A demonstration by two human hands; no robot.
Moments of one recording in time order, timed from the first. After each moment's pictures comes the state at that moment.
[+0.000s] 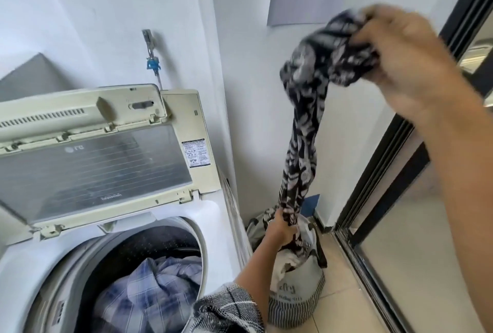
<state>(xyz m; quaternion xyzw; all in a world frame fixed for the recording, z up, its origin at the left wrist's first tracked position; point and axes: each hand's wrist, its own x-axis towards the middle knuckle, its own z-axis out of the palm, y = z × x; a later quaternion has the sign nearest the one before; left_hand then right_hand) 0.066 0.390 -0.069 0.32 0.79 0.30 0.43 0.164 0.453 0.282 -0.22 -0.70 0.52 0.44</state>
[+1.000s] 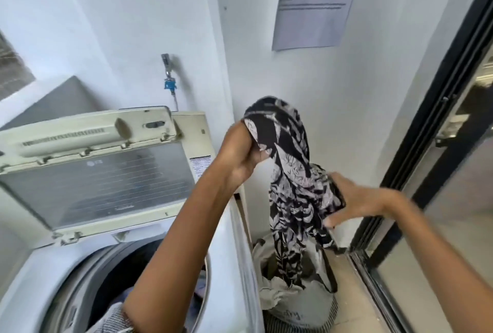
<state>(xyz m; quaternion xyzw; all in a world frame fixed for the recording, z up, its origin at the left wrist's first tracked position) 0.018 0.361 0.205 0.23 0.52 0.71 0.40 0.198 0.504 0.119 -0.33 -0.85 0.36 -0.19</state>
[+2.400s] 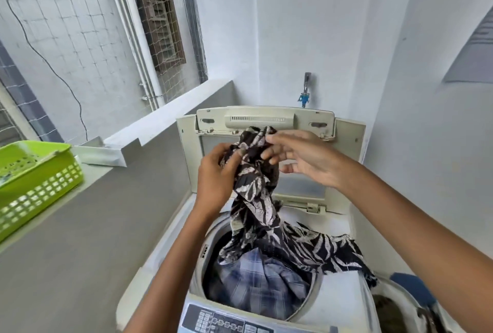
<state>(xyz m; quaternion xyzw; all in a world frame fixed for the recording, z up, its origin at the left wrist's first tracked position) -0.071 0.048 0.193 0.22 0.74 0.63 -0.11 -0.018 0.220 0.235 -0.01 -0.72 0.70 0.02</state>
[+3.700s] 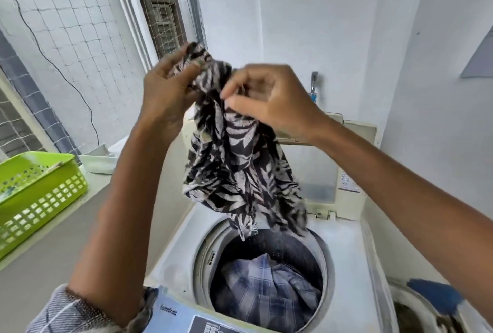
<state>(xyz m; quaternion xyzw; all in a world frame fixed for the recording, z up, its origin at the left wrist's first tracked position) -0.124 0.024 0.331 0.21 0.55 0.81 -0.04 -0.032 0.178 0.315 0.23 -0.81 0.45 0.29</state>
